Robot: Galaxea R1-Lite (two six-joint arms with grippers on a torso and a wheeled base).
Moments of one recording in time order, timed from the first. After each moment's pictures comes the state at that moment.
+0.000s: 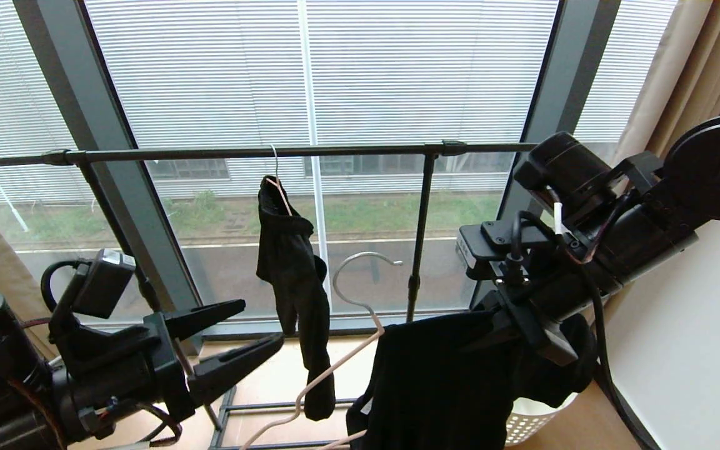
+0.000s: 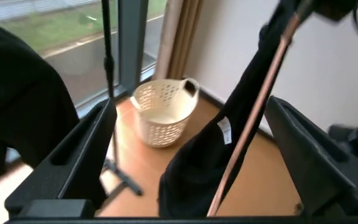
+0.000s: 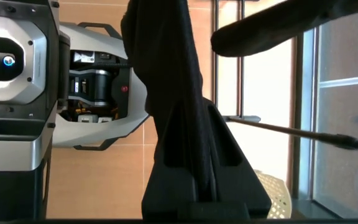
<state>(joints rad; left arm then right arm) -0.34 1.49 -0.20 -1.19 -0.55 -0.22 0.54 1.82 -1.55 0.87 0.53 -0.91</state>
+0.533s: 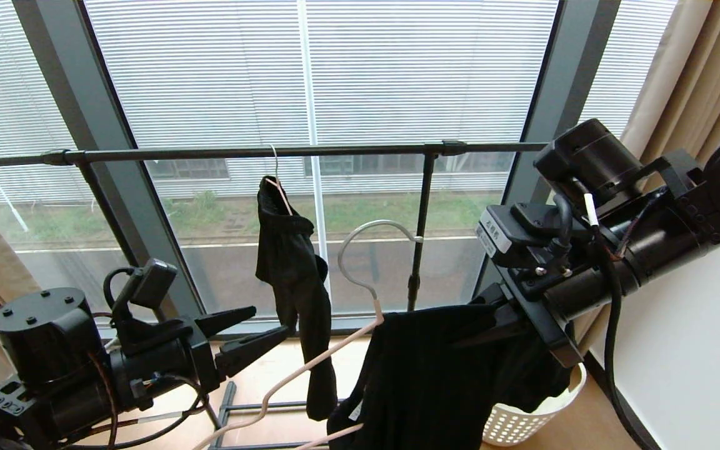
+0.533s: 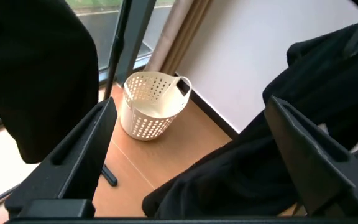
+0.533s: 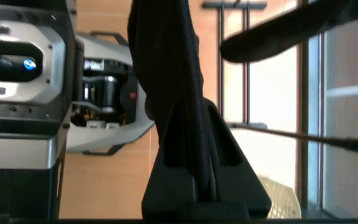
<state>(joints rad) -0.25 1.79 -0.19 -1.44 -0.64 -0.27 0.54 1.76 -1.46 0.73 0.68 -0.91</state>
